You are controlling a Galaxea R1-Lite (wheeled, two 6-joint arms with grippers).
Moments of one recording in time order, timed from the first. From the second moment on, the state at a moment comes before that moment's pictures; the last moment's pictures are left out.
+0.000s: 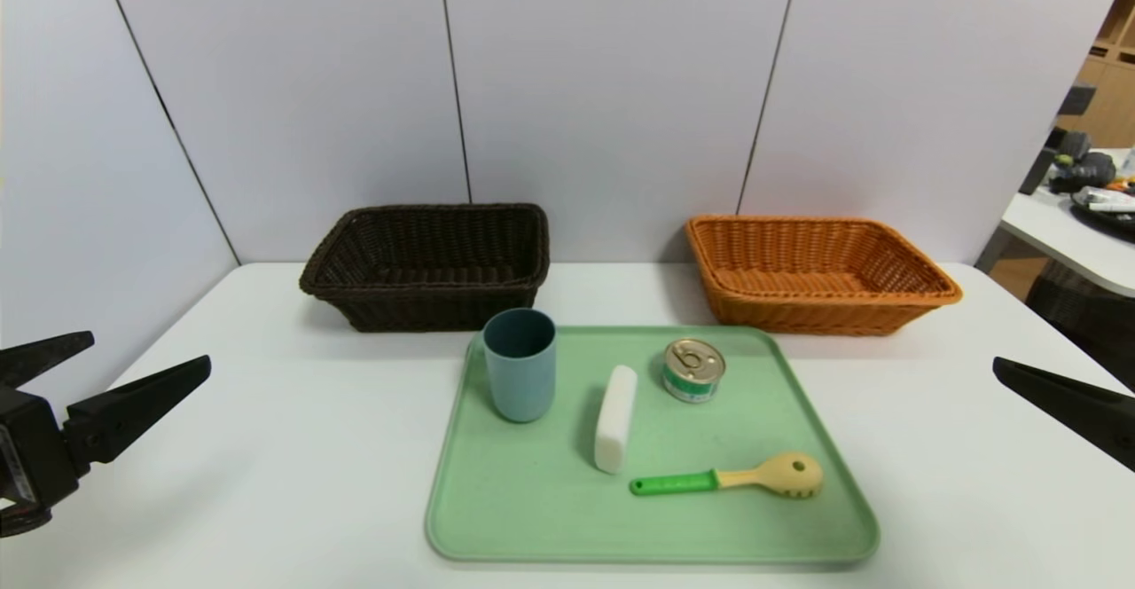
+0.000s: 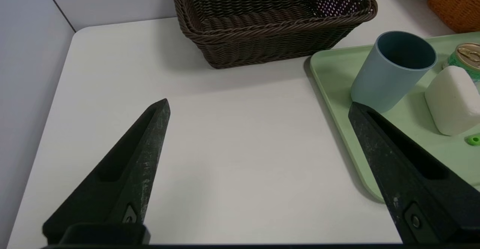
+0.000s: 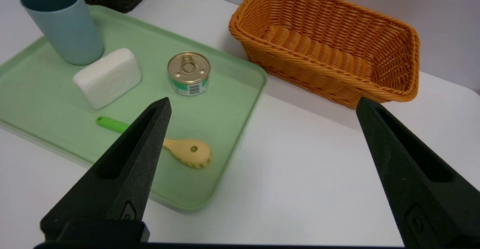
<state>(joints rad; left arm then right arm) -0.11 0.88 -0.56 -0.13 -0.08 0.00 0.25 0.92 -0.65 -0.03 0.08 -0.17</state>
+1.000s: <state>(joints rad) -0.19 0.90 -0.54 -0.14 -0.05 -0.01 0.46 1.11 -0.69 -0.08 0.08 -0.17</state>
